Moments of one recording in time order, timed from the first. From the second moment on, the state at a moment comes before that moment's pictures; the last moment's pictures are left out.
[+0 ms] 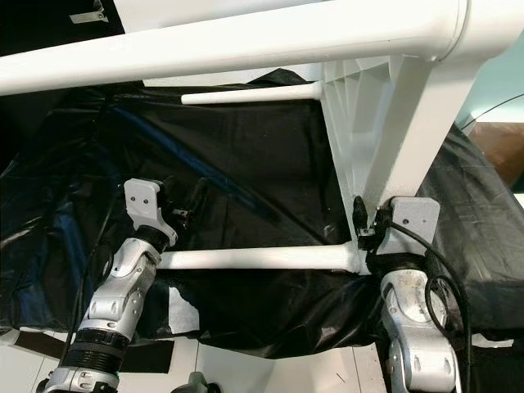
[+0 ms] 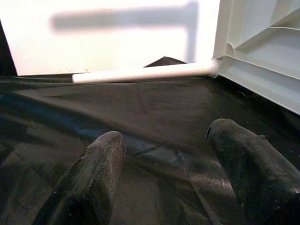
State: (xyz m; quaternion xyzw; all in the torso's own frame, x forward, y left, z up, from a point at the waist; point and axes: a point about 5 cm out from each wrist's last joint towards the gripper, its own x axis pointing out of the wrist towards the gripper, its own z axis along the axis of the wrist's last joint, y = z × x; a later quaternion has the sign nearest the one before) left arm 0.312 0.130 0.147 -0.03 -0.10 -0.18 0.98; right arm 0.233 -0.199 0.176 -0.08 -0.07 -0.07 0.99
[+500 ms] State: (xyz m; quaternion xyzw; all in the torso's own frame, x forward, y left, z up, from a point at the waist) left arm 0.307 0.132 0.141 -0.04 -0.09 -0.17 0.98; right arm 0.255 -0.196 0.157 -0.07 -0.09 -0.09 0.99
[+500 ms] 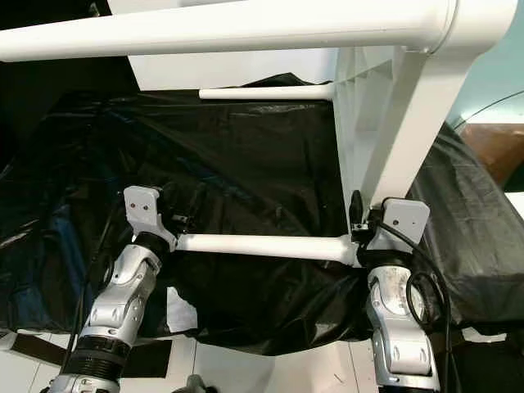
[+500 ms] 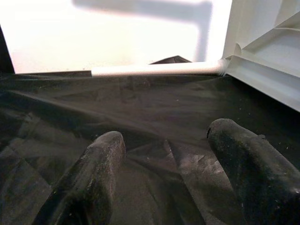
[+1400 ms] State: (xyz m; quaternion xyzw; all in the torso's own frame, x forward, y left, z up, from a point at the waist) left arm 0.295 0.139 0.144 -0.03 -0.11 -0.16 0.98; right arm 0.232 -0.184 0.153 -0.12 -0.11 -0.05 0.99
